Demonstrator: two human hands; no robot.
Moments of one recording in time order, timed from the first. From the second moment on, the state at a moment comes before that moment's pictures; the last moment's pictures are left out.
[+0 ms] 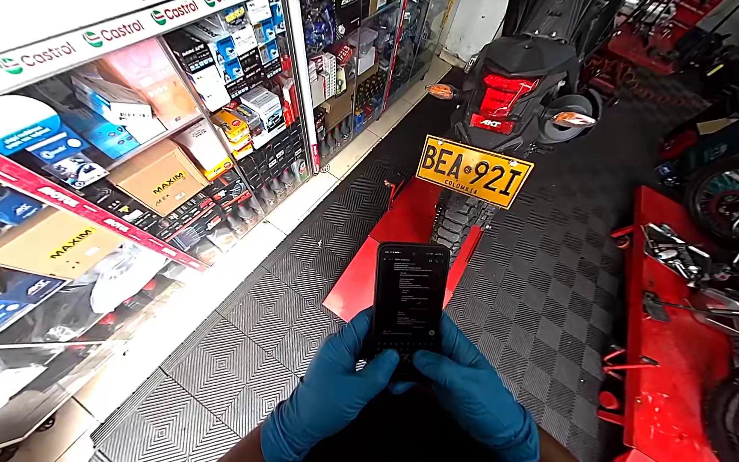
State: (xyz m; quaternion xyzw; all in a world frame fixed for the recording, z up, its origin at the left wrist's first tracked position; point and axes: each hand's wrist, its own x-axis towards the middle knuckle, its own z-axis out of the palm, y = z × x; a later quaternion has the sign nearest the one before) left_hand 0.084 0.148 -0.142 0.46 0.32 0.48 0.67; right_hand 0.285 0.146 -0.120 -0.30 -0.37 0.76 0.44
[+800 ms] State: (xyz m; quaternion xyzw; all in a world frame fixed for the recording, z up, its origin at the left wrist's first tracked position) left_hand 0.081 0.140 -0.146 0.46 0.32 0.47 0.68; right_hand 0.282 0.137 -0.117 -0.31 -0.39 0.76 0.41
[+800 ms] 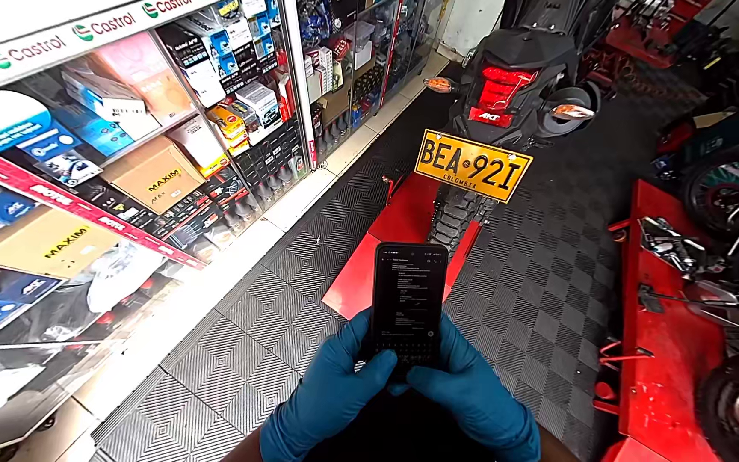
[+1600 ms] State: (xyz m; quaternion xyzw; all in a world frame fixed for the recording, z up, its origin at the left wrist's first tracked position) left_hand 0.090 0.117 -0.146 0.47 0.23 0.42 0.74; right_hand 0.306 0.086 -0.100 -0.31 -0.37 0.76 0.43
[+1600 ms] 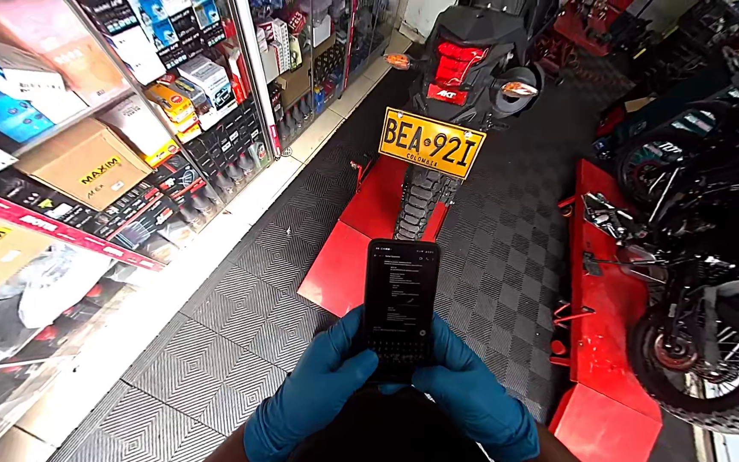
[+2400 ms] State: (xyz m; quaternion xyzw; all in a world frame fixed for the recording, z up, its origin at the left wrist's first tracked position) left_hand 0.203 0.015 -0.100 0.53 0.19 0.26 0.78; right_hand 0.421 -0.055 -0.112 -0.23 -0.31 0.75 0.54
